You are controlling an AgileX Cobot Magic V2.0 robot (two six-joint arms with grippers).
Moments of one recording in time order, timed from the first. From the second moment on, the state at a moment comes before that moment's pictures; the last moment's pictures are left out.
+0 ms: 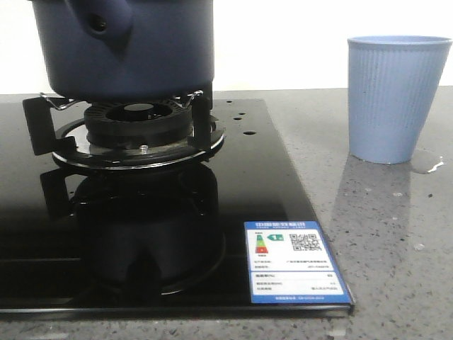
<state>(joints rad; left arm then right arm) -0.17 1.50 -1.16 -1.46 0.82 1.59 0.25 0.37 -0.62 -0.17 0.23 0.16</state>
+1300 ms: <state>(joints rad) -0.17 0.43 -0.38 -1.53 0.40 1.51 0.25 0.06 -0.41 -0.13 0.32 -0.11</state>
